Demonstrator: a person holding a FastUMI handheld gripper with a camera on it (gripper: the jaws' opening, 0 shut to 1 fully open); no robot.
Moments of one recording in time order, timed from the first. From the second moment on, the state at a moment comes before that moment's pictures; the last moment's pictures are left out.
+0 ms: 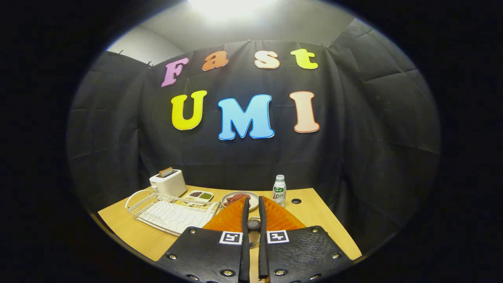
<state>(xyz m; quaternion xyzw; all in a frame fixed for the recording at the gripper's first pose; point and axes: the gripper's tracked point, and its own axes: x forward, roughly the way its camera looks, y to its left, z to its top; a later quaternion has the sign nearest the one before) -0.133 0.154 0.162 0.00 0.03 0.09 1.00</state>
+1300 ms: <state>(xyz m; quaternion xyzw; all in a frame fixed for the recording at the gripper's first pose) -0.155 0.337 0.049 -0.03 0.14 0.23 0.96</state>
